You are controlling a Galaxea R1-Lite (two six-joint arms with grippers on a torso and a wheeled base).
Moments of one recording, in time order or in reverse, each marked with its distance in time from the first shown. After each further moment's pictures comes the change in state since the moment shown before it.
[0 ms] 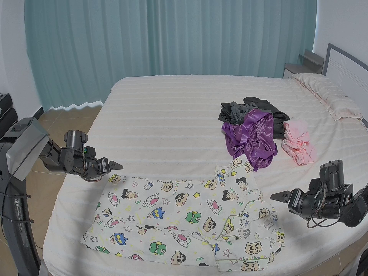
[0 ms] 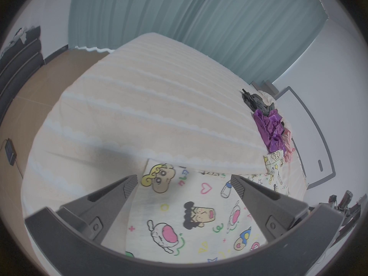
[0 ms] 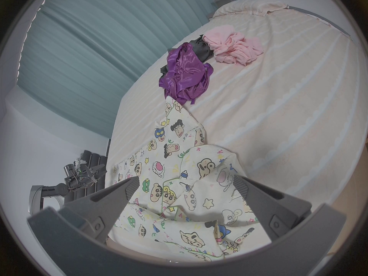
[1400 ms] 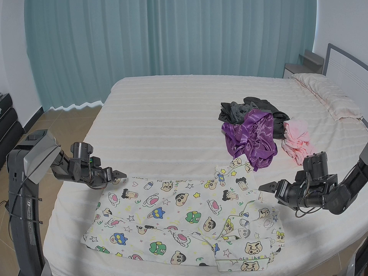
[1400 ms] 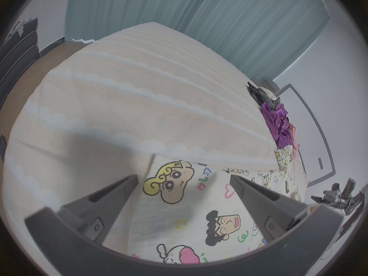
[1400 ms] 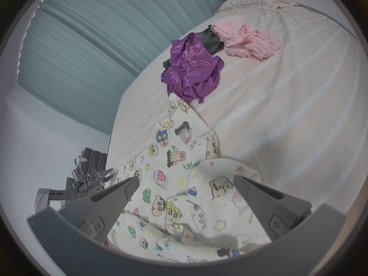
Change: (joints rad) left arm 0.005 0.147 -0.060 -0.064 -0.017 0.008; right arm -0.009 0.179 -0.202 0.005 0.041 -0.014
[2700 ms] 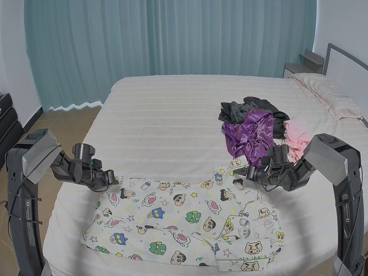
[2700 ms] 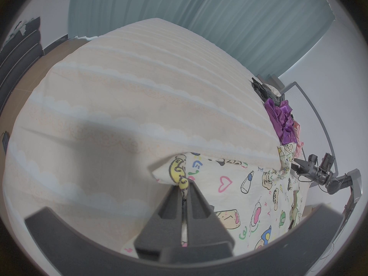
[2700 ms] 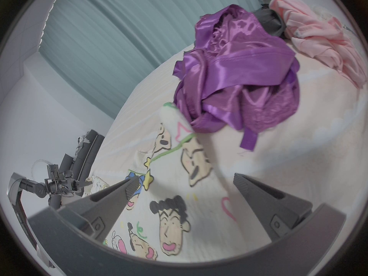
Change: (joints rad) left arm -0.021 -0.033 0.051 0.011 0.050 -0.011; right arm -0.061 0.650 -0.764 0.039 0.168 -0.267
